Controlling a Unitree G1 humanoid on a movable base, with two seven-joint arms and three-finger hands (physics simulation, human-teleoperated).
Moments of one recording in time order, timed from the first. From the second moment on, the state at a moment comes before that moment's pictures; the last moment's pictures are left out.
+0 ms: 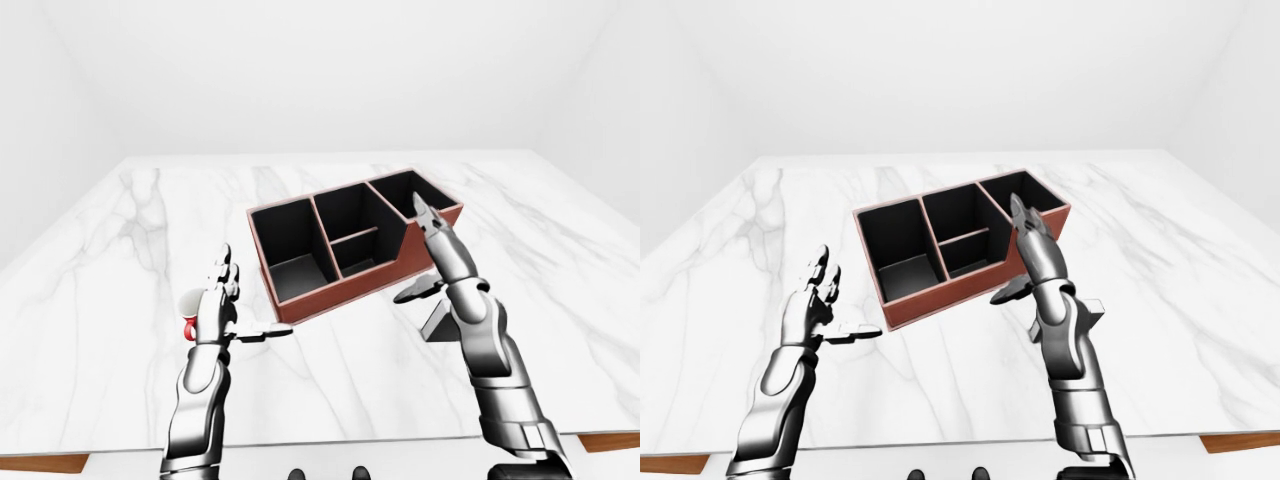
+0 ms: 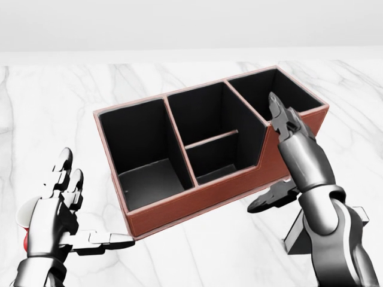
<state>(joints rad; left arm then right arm) 0.00 0.04 0.10 -0.09 -0.06 0.07 -0.08 -0.30 -0.20 -0.07 0.03 -0.63 0.09 0.15</state>
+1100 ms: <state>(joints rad) 0.01 0.06 0.14 -0.15 -0.11 0.09 -0.10 -0.44 -0.38 -0.11 0.55 -1.27 0.09 0.42</state>
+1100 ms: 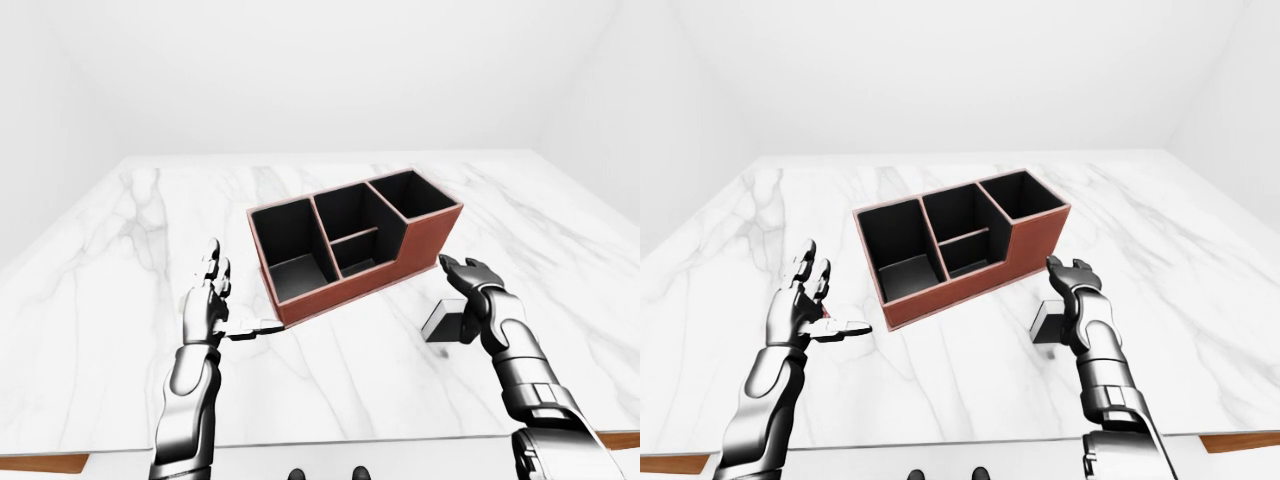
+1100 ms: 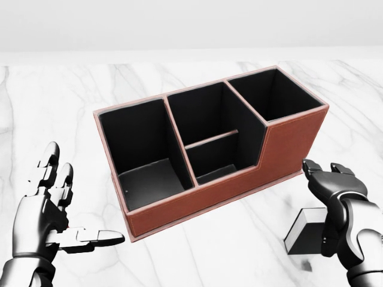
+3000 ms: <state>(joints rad) 0.00 0.06 0.16 -0.14 -0.13 0.09 -0.10 -0.62 -0.04 0.04 0.02 -1.51 0.09 0.69</state>
